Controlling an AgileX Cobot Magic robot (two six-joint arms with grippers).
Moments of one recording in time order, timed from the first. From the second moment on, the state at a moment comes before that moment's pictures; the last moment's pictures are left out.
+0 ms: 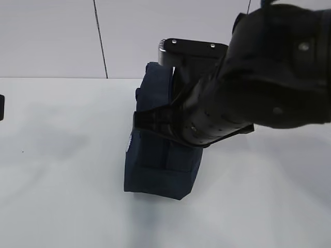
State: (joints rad) left arm -0.47 0.72 -0.74 -0.49 0.68 0.19; right arm 0.84 1.61 -1.17 -0.46 0.73 1.09
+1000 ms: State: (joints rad) left arm -0.47 0.72 -0.74 -0.49 0.68 0.19; right arm 0.82 1.74 -1.55 -0.20 1.03 0.69
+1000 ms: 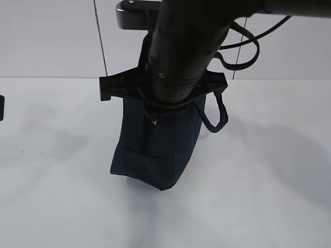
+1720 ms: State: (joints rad) left arm -0.47 0.72 -0.74 -0.49 0.68 0.19; right arm 0.82 1.74 -1.59 -0.19 1.08 0.63
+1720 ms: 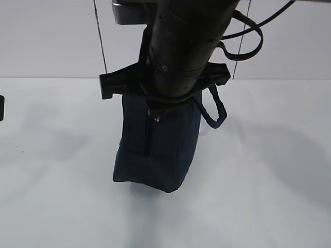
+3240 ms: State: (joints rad) left arm -0.47 0.74 -0.74 -0.47 0.67 0.19; right arm 0.82 1.83 -1.71 -0.22 1.02 0.47
